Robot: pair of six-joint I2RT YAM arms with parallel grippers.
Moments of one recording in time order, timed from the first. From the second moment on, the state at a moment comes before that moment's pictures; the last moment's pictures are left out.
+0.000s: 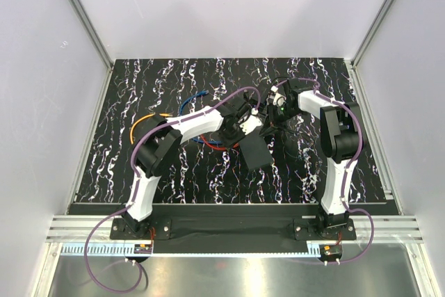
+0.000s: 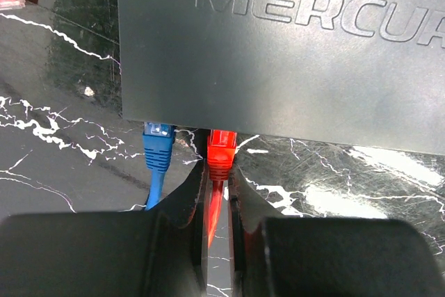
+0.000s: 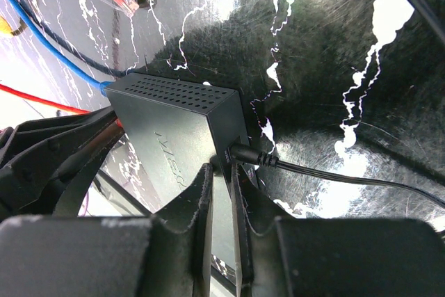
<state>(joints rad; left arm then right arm) -0.76 2.09 1.56 -0.73 0.15 0.30 0.21 2.08 1.41 -0.66 -0.65 0.24</state>
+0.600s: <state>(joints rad) -0.77 2.09 1.55 -0.71 0.14 0.26 0.21 2.07 1.41 -0.65 -0.65 0.24</state>
